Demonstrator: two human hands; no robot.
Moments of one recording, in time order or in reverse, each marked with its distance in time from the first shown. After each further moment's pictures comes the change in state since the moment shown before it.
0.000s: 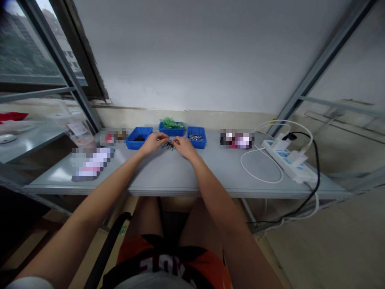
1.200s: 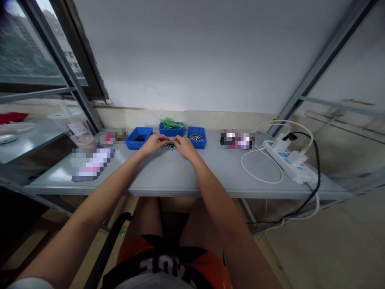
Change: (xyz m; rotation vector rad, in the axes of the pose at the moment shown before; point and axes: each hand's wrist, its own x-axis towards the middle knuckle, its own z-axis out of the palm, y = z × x) left_hand 0.000 -0.008 0.000 0.077 -0.085 0.031; right_hand 0.002 0.000 -0.002 0.009 0.027 -0.006
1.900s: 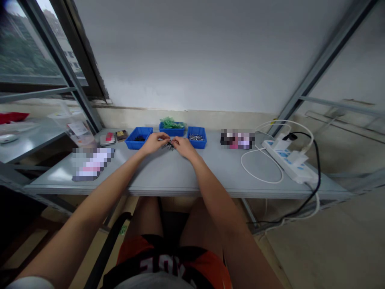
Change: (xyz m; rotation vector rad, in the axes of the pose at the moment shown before) left_hand 0.000 0.007 0.001 -0.153 0.101 0.053; right_hand -0.001 0.003 0.005 0.084 -0.047 -0.047
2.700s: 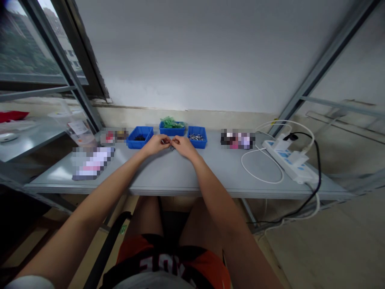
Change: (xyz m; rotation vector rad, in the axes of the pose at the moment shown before) left_hand -0.003 0.002 0.002 0.166 -0.125 0.052; right_hand 0.000 -0.004 -0.001 0.044 0.021 -0.002
